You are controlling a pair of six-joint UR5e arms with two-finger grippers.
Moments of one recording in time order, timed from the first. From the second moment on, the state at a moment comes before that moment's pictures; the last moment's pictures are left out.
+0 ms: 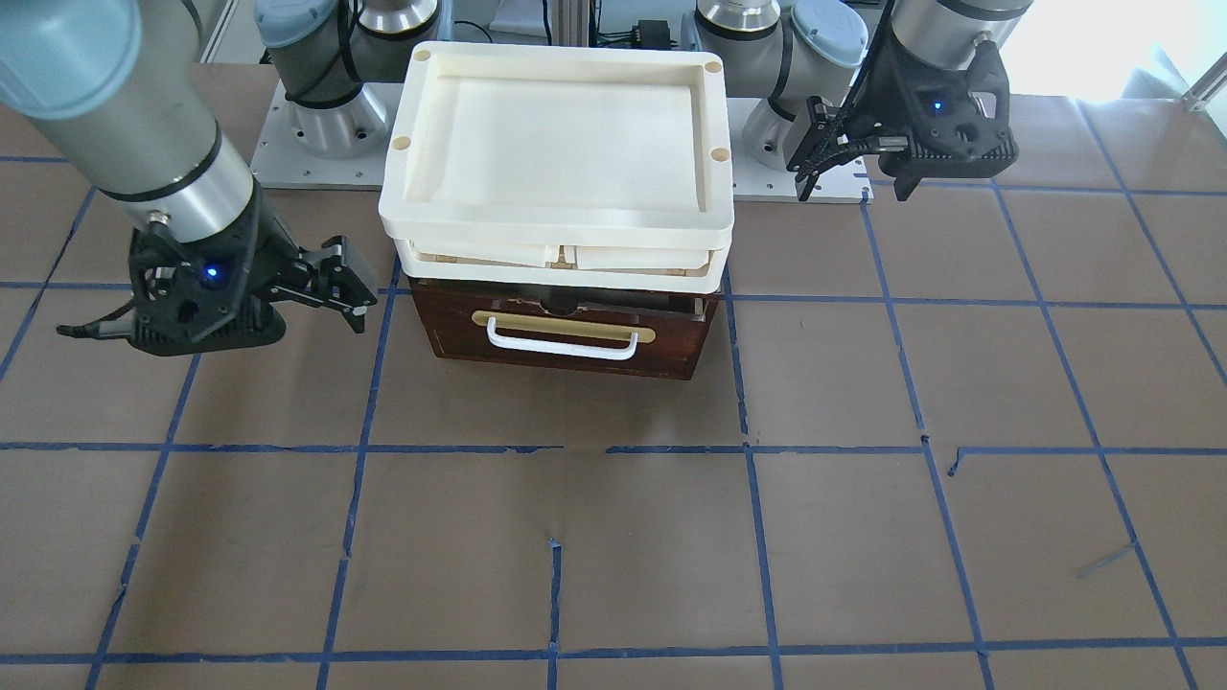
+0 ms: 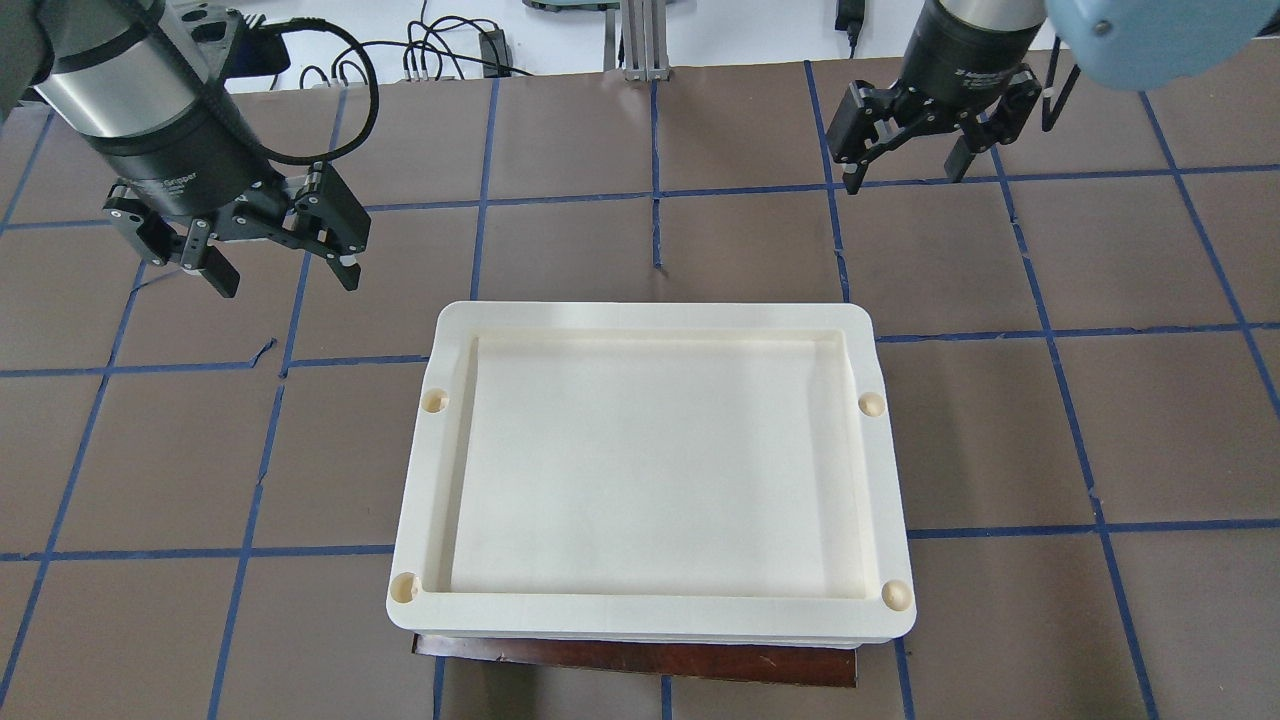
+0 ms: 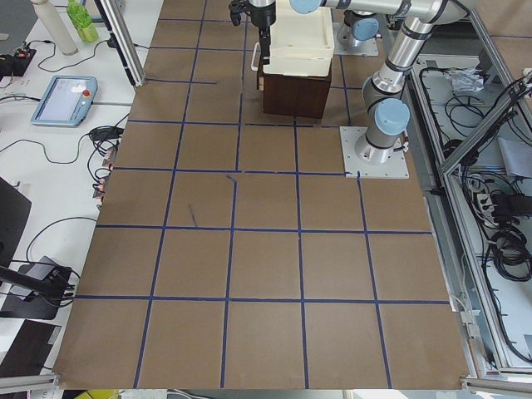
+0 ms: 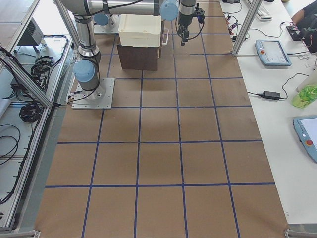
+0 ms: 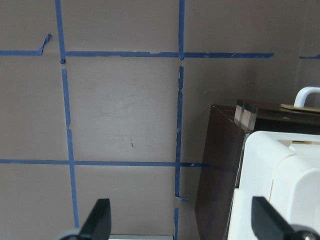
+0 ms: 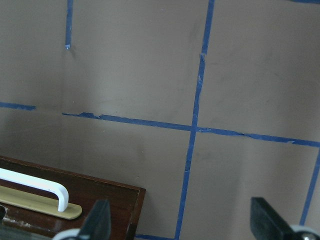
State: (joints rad) left arm -1.54 -1.52 -1.53 -1.75 1.59 0.01; right arm 1.60 -1.36 1.42 -1.60 -1.51 -0.11
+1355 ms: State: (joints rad) left arm -1.54 -1.52 -1.53 -1.75 1.59 0.01; right arm 1.74 -1.22 1.54 -1.58 -1.48 -0.03
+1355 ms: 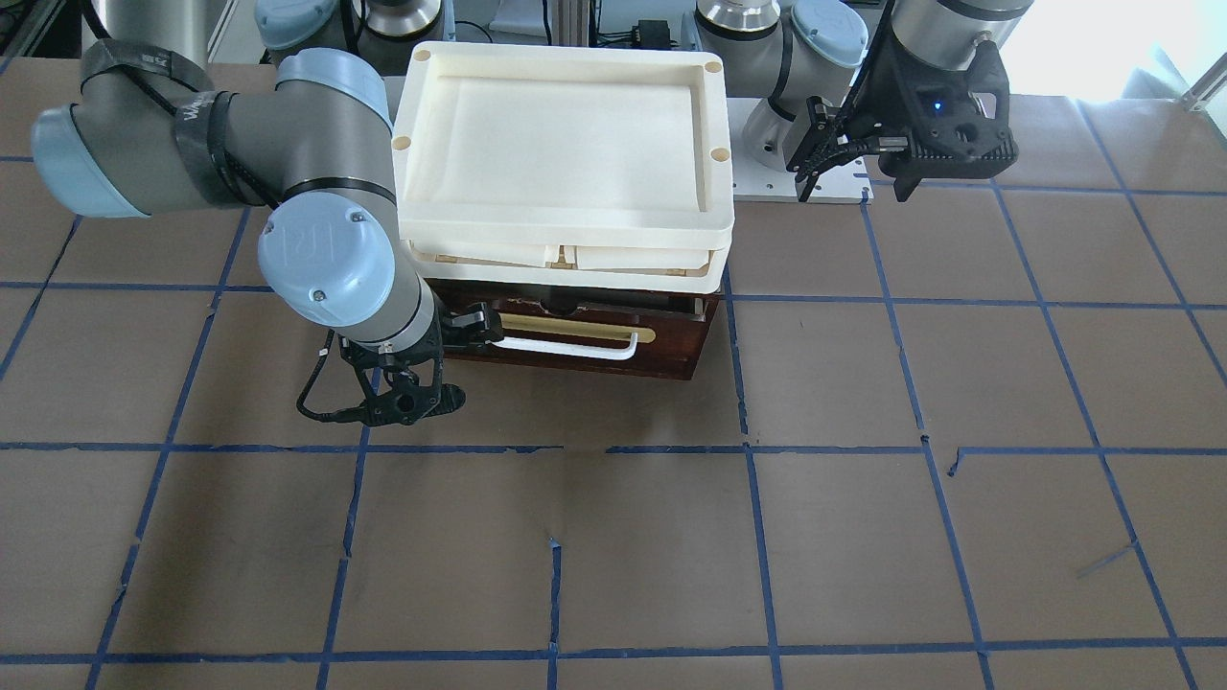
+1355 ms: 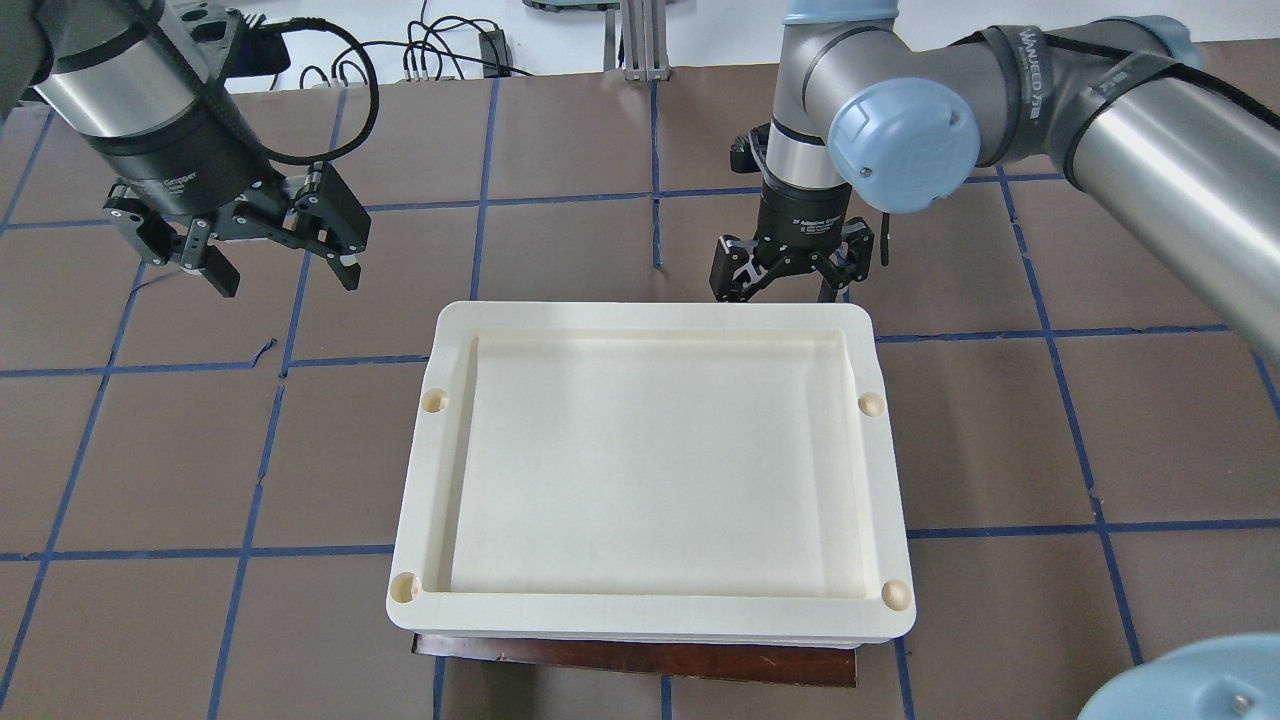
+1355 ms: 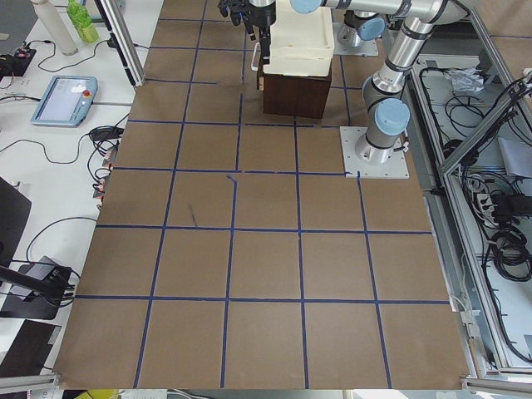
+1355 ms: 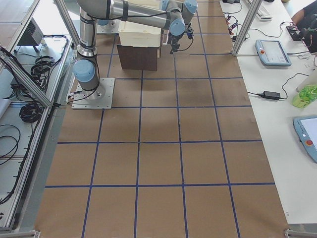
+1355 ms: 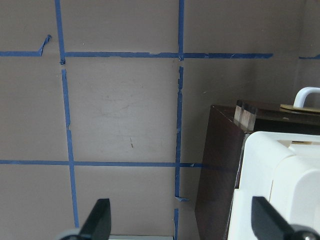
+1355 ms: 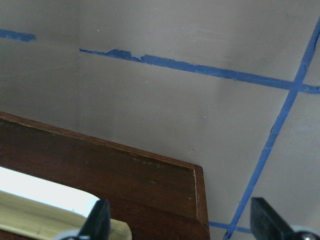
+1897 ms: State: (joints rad) left arm -1.54 -1.52 -1.53 -1.75 1.59 0.01; right arm 1.74 -1.24 1.54 -1.51 -1.48 -0.03
